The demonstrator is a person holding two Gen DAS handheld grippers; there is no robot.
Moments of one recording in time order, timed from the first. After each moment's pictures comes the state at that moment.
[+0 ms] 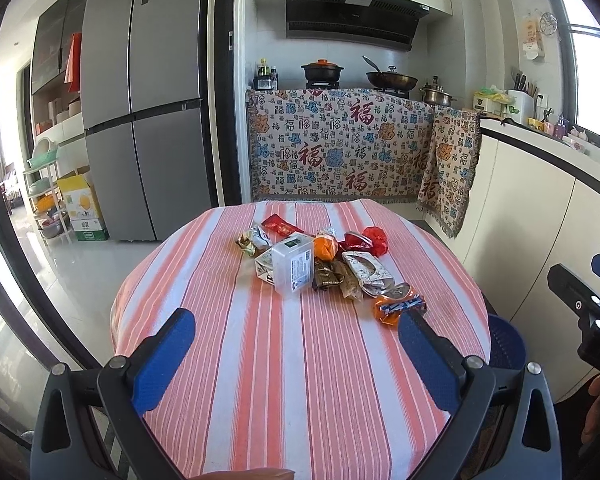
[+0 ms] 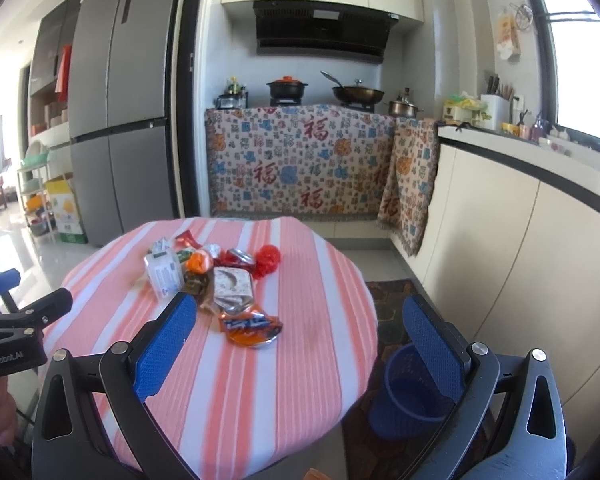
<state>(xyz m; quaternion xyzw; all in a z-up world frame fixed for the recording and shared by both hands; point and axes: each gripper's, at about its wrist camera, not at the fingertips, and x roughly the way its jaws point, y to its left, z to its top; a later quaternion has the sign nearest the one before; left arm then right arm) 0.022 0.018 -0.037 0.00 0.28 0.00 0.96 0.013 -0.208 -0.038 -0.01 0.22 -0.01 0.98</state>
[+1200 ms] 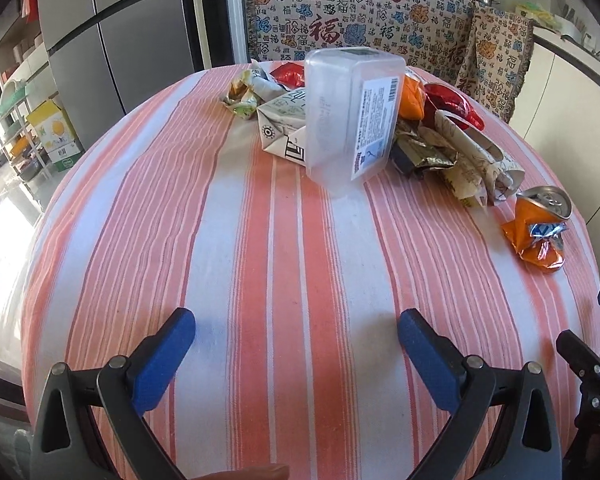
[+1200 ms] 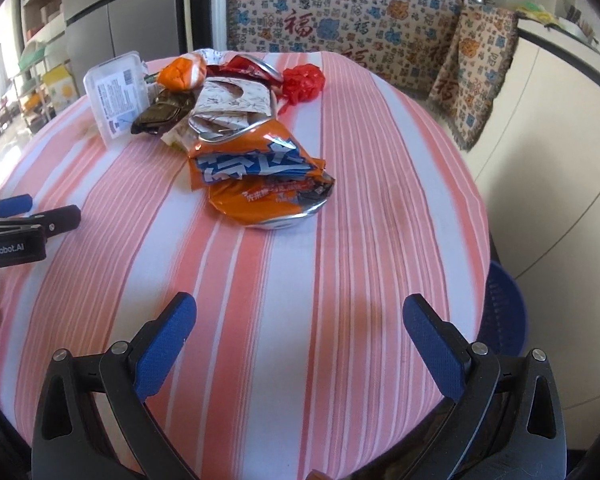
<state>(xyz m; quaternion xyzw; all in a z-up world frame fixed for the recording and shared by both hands) 0.165 0.066 -0.191 0.00 0.46 0.00 0.89 0.141 -0.183 -0.200 -0.06 0.44 0.04 0.90</state>
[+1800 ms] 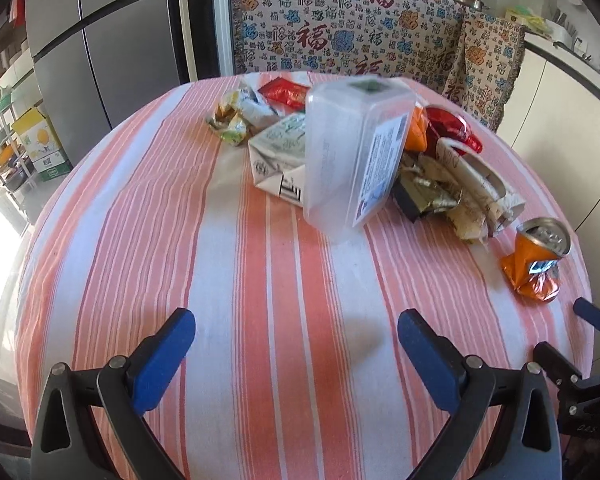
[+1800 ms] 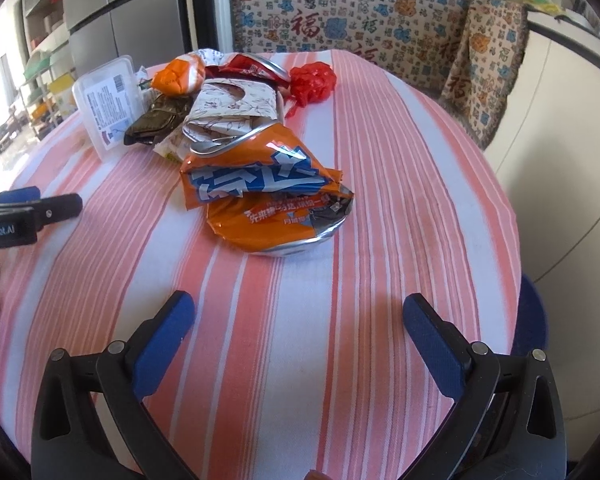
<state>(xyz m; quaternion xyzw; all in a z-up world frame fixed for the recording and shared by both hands) 0.200 0.073 -0.174 0.00 0.45 -0.04 0.89 0.159 -0.185 -0.211 -0.03 0.42 0.06 0.90</state>
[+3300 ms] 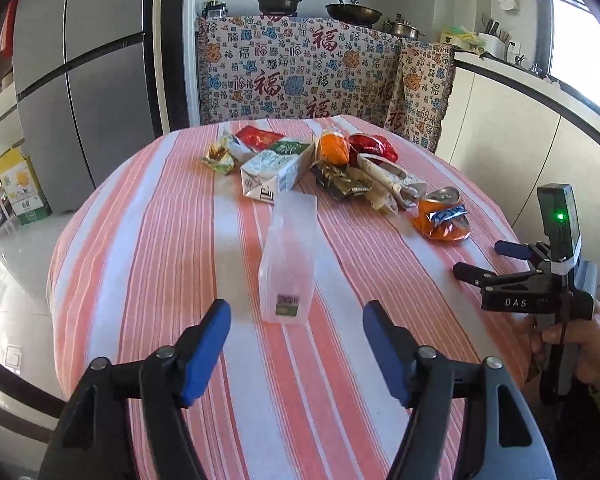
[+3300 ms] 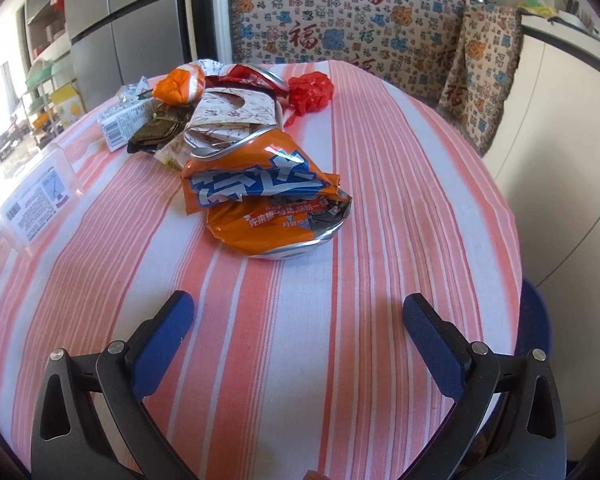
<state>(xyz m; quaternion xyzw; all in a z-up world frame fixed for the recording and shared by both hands) 0.088 0.068 -0.138 0.02 0.37 -0.12 0.92 0.154 -0.187 -0.213 -0.03 0.41 0.06 0.91</state>
